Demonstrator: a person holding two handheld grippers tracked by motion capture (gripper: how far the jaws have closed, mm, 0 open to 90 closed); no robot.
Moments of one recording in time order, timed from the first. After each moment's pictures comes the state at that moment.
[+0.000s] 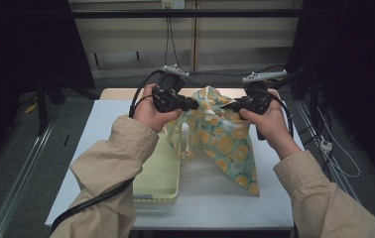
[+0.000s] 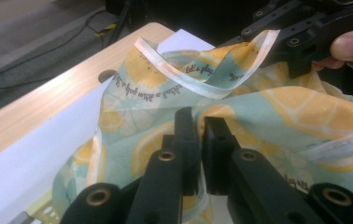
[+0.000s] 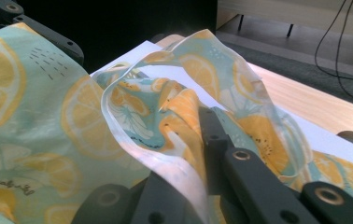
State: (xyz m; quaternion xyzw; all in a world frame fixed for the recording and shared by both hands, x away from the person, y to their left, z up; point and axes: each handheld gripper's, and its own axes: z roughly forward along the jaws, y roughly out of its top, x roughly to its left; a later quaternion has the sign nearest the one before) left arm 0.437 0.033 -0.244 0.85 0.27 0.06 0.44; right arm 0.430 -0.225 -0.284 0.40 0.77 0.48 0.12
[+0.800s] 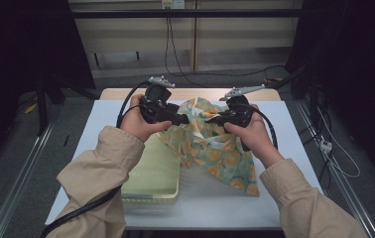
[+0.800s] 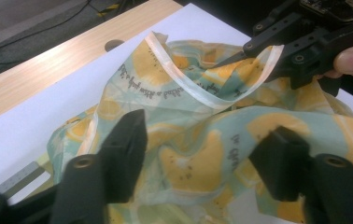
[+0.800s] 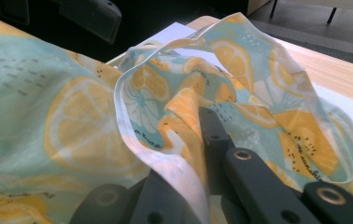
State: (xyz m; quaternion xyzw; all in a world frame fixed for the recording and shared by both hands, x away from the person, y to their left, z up) left arm 0.435 0.061 -0.265 0.86 0.29 0.05 0.42; right arm 0.428 -0.191 -0.321 0.37 0.79 0.49 0.07
